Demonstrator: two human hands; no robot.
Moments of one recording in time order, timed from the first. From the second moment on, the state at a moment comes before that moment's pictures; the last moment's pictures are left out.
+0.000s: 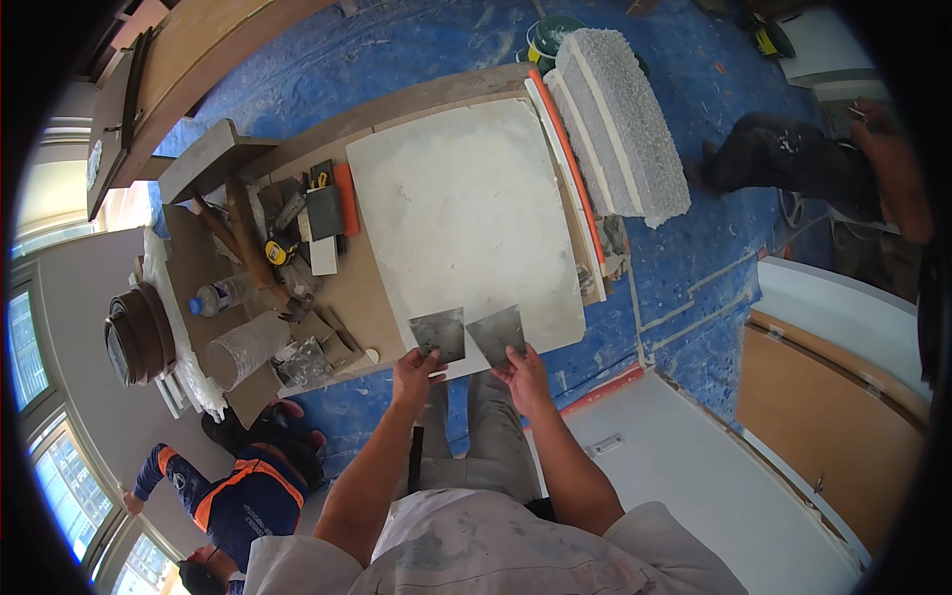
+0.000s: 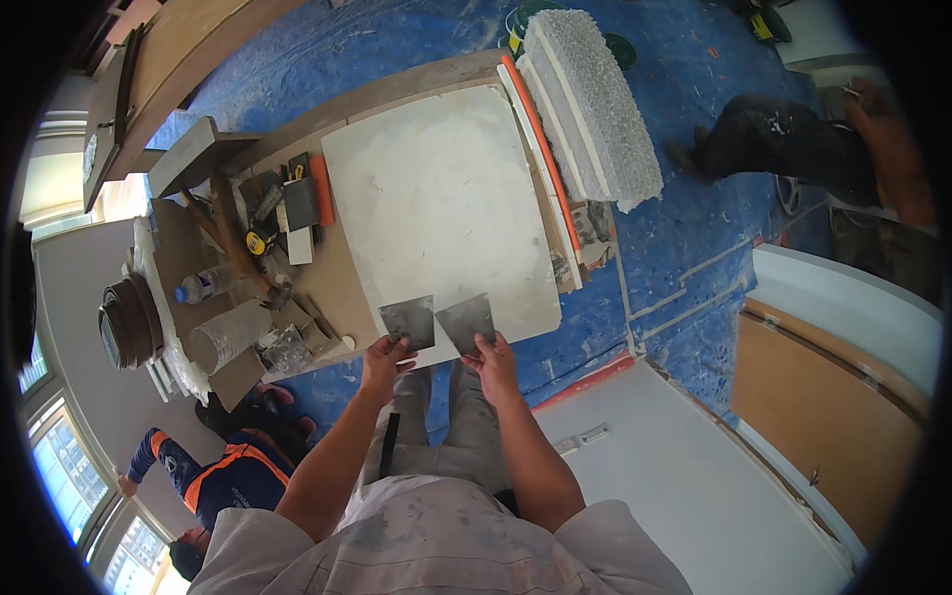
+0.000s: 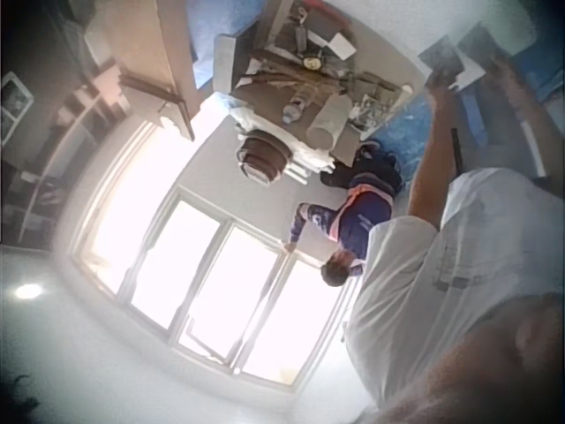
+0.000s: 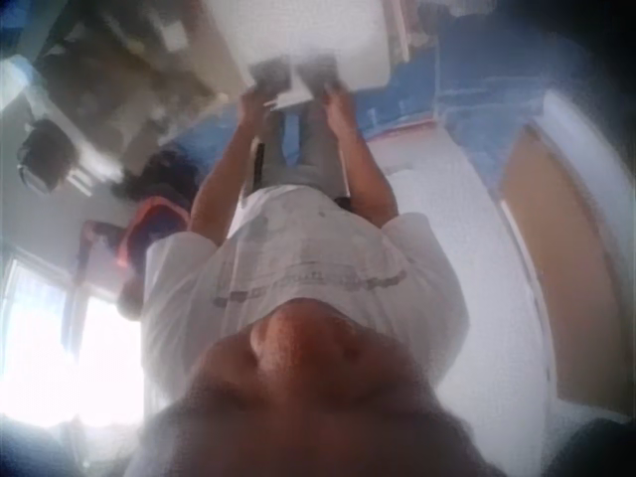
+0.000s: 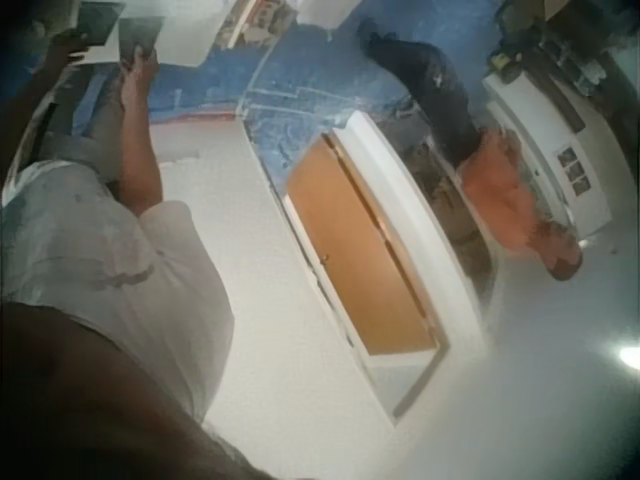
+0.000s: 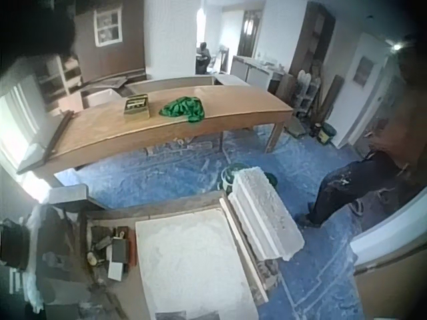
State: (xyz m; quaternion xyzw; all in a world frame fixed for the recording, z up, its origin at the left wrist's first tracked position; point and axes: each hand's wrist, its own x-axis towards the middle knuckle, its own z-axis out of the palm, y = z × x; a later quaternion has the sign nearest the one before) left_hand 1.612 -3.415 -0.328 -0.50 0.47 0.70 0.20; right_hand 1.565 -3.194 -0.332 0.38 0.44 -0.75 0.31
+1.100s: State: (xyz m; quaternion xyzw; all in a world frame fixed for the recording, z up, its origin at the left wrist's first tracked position) left_hand 1.646 -3.437 -0.408 -0.48 0.77 0.37 0.21; right_hand 1.525 -3.317 -0.363 0.39 0.58 -0.64 0.32
